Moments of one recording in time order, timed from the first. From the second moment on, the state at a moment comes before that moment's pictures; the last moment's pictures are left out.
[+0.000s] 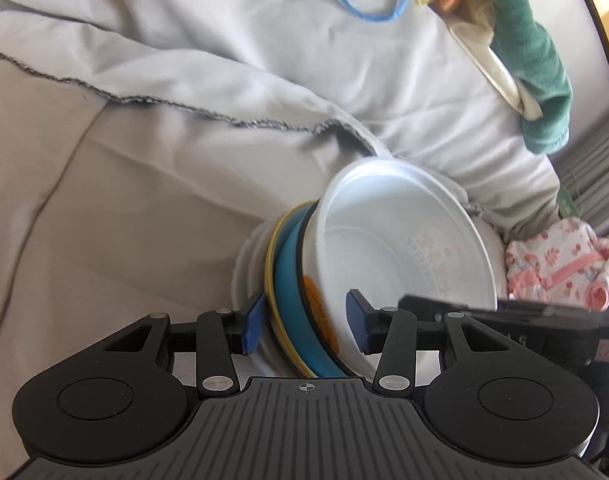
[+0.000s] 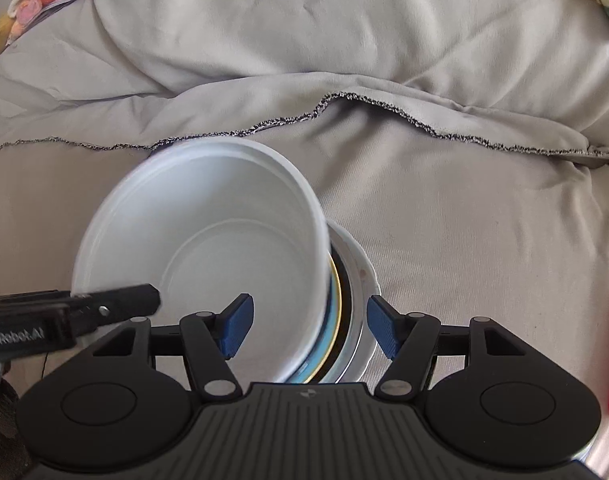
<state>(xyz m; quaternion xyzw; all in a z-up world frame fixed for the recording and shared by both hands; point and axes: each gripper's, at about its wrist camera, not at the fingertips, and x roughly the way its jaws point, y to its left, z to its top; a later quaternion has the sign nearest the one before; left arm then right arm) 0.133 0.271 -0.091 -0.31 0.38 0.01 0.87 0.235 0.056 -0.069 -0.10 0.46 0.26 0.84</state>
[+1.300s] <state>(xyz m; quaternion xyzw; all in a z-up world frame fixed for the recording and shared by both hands) 0.106 0.263 -0.035 -0.33 0.25 0.07 0.91 0.221 -0.014 -0.019 -0.04 0.36 0.26 0.90</state>
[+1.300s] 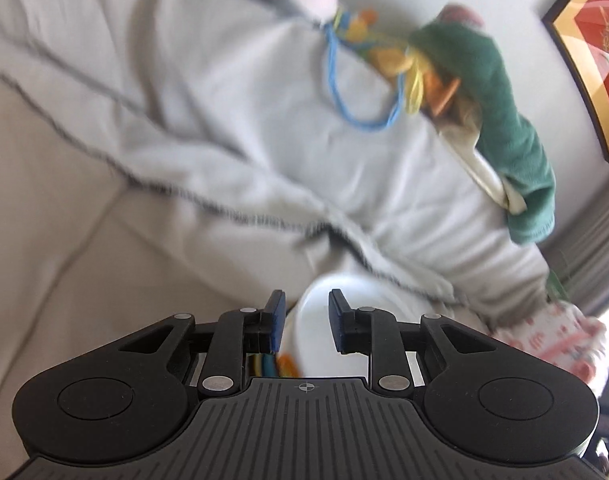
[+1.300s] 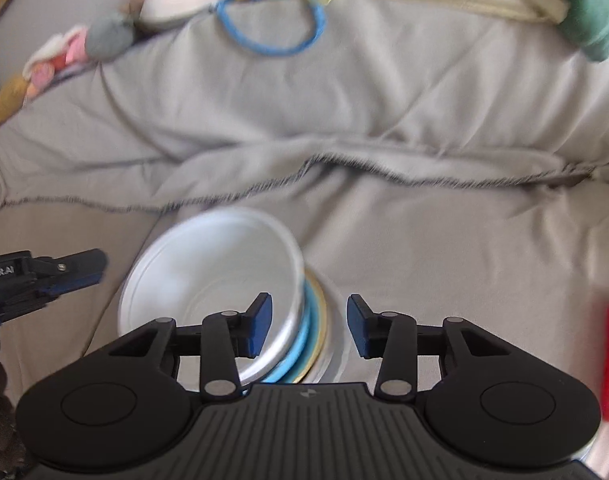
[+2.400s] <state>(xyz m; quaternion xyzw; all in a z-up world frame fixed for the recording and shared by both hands) 0.319 -0.099 -0.145 -0.18 0.51 -0.18 0.82 0.273 -0.324 -0.153 0.21 0.38 0.06 0.90</state>
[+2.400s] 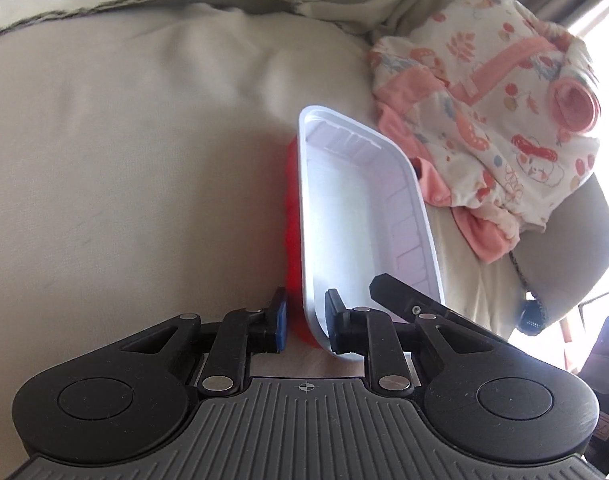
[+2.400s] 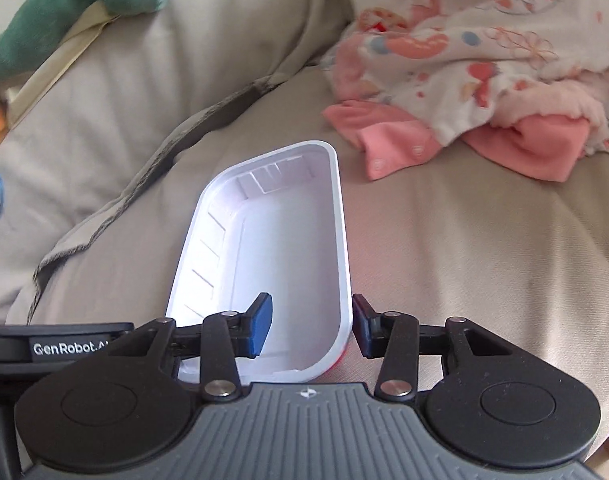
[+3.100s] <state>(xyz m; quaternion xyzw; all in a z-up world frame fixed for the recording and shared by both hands) 0.162 0.062 -0.138 -0.20 0.50 -0.04 0.84 0.200 -0.146 -0.144 0.05 0.45 0.26 0.85</state>
